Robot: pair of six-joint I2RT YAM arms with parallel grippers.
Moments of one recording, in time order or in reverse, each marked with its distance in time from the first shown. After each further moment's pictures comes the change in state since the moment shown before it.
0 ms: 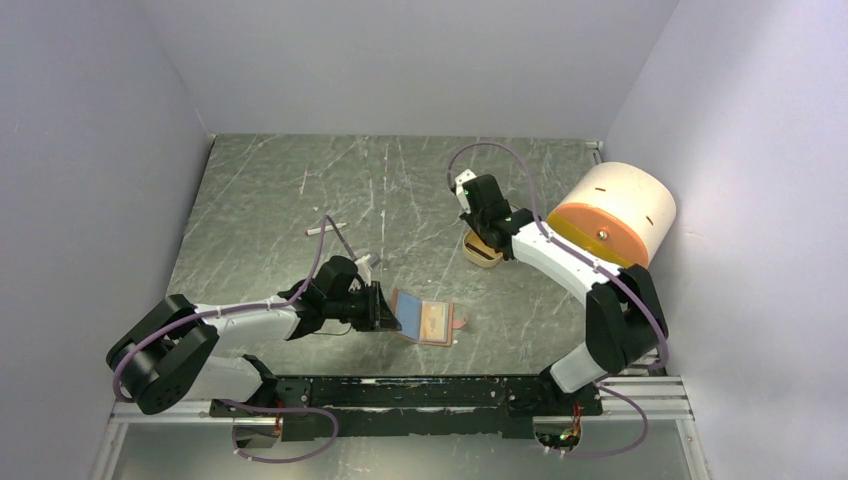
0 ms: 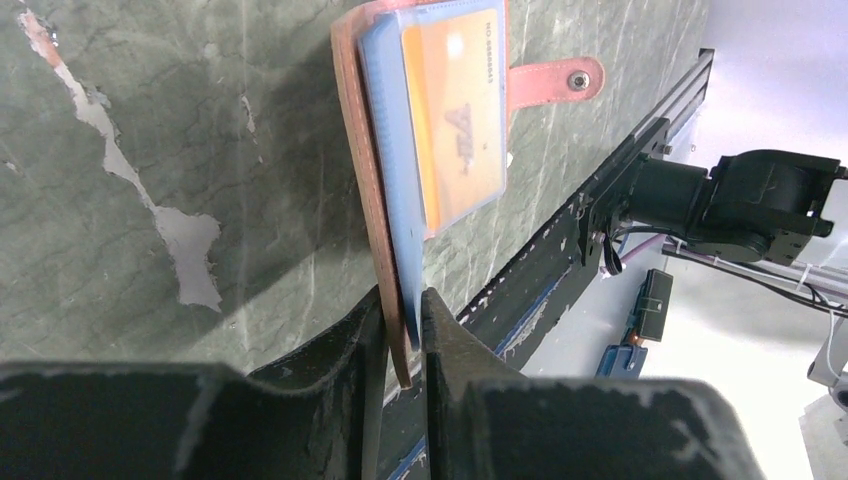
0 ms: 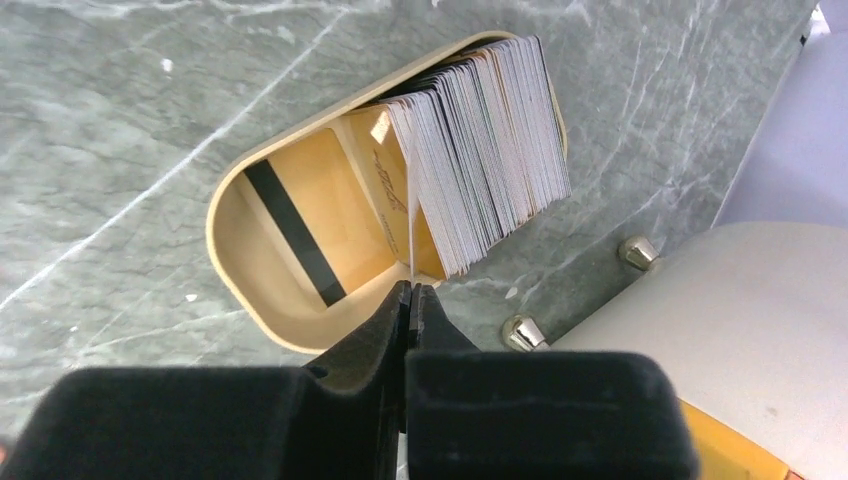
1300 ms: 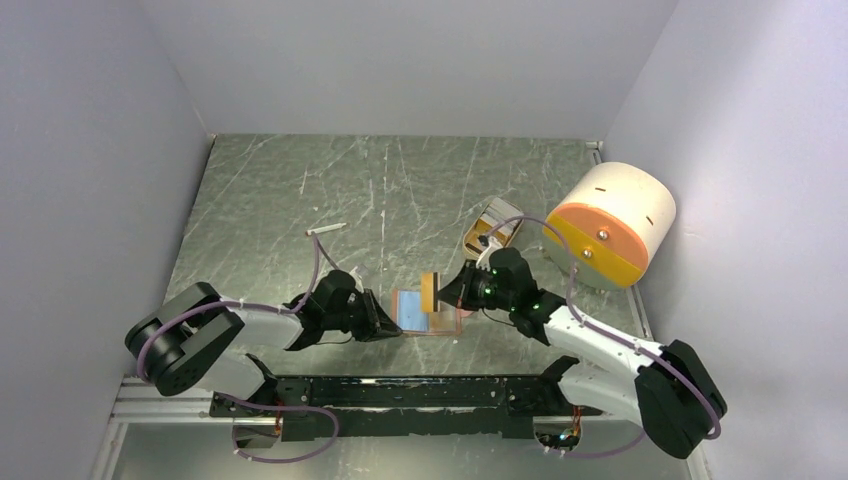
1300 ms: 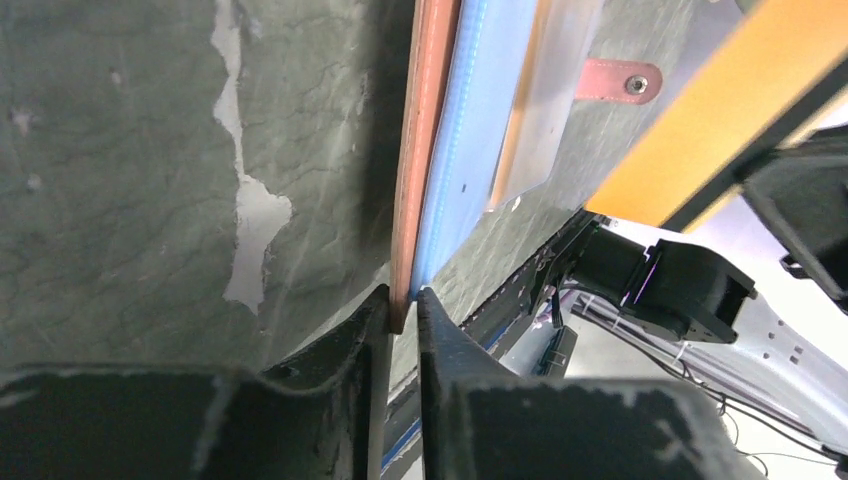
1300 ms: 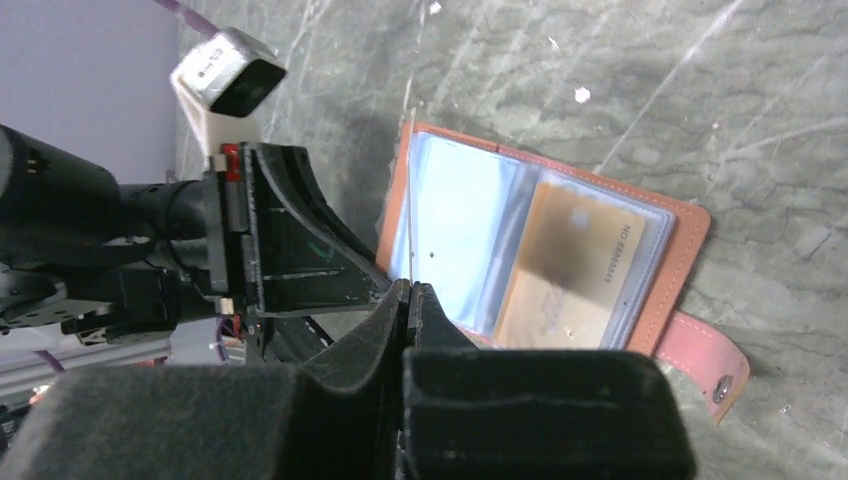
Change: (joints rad) left arm -0.021 0.109 -0.126 0.262 -0.064 -0.336; right arm 0.127 -0.511 -0.640 0.470 -0.682 1.113
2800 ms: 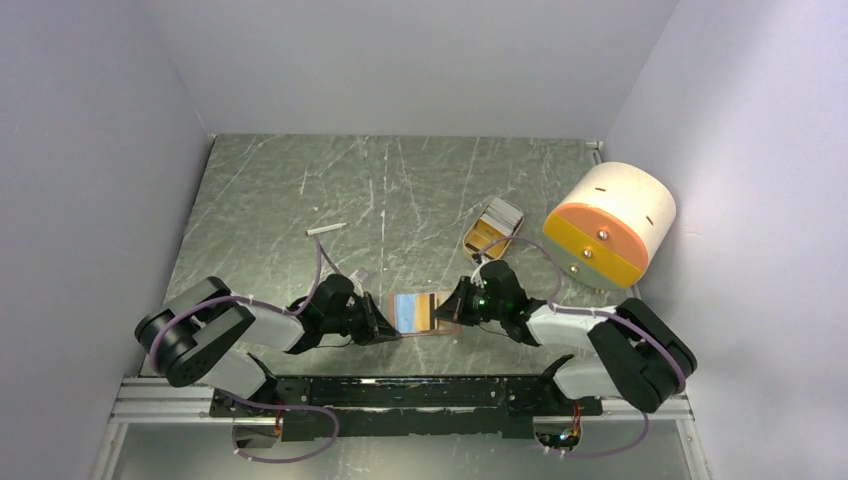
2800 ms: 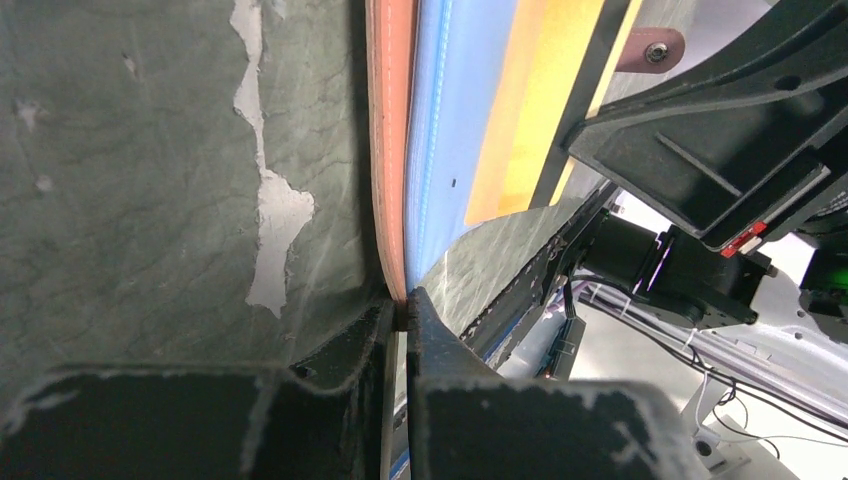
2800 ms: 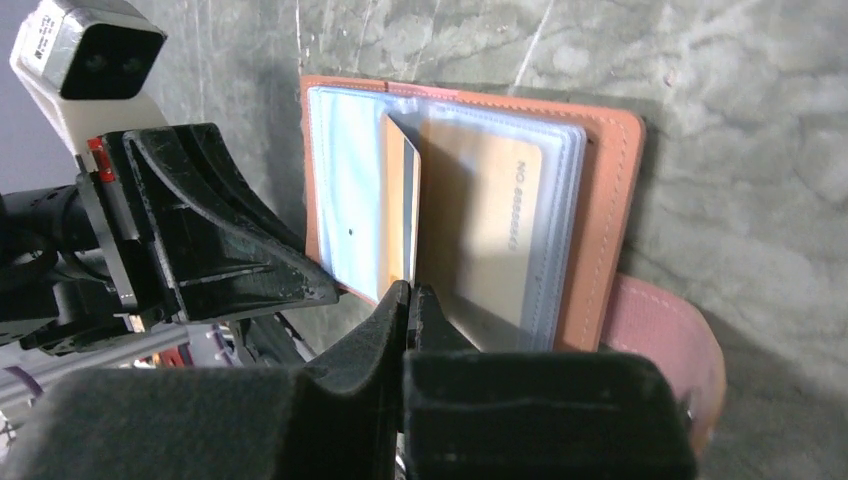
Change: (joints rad) left arm 0.000 0.055 -0.040 0.105 0.026 0.019; right arm 0.005 0.241 -0.170 0.319 -0.057 0.136
